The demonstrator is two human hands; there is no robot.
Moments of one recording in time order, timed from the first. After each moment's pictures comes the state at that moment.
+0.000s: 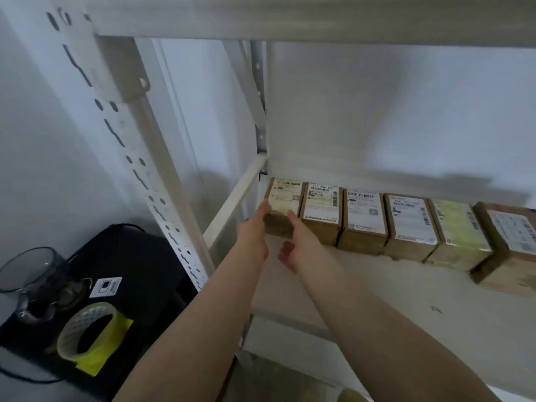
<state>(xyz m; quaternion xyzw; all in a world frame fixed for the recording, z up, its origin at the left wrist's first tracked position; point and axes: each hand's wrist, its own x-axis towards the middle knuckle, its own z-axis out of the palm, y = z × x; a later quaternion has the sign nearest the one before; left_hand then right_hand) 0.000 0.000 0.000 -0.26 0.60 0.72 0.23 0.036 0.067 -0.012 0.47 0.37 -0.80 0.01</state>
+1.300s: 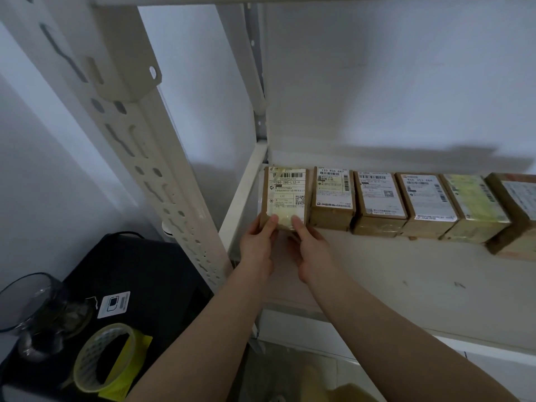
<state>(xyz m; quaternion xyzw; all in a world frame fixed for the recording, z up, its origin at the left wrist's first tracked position) -0.021 -0.033 -0.061 -0.13 0.49 0.83 0.24 0.025 0.040 -0.073 0.40 0.36 -0.83 -0.15</state>
